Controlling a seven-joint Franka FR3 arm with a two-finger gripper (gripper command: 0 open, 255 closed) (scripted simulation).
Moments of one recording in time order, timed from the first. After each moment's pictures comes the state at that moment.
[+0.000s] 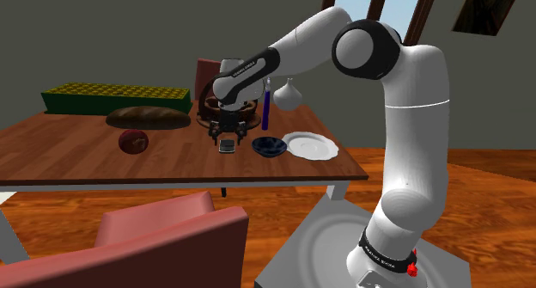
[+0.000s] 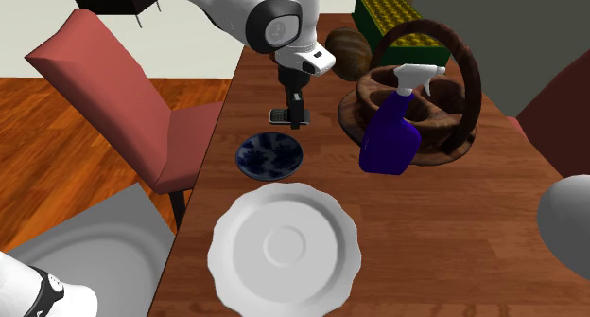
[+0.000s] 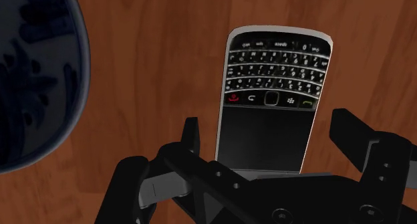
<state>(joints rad) -0.05 0.36 0.03 -1.85 0.06 2.22 0.57</state>
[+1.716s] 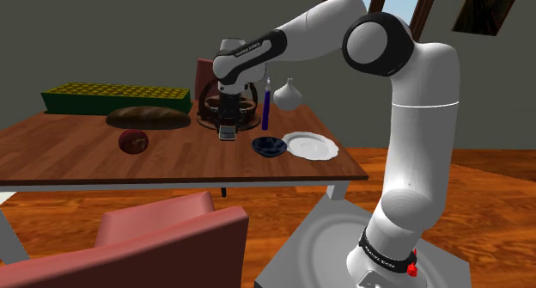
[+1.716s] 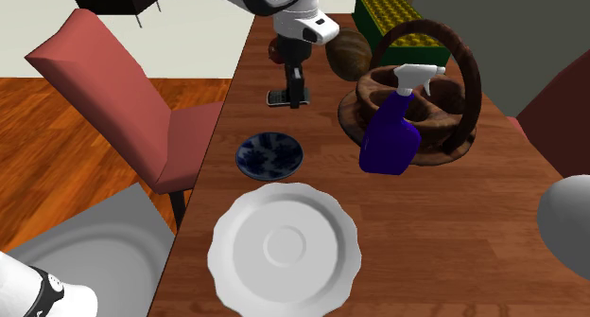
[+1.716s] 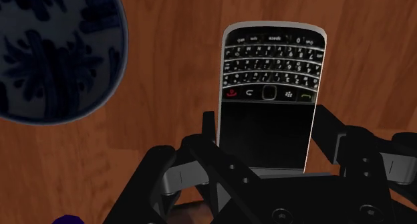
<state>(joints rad) -0.05 0.29 0.03 -1.79 0.06 2.08 0.57</state>
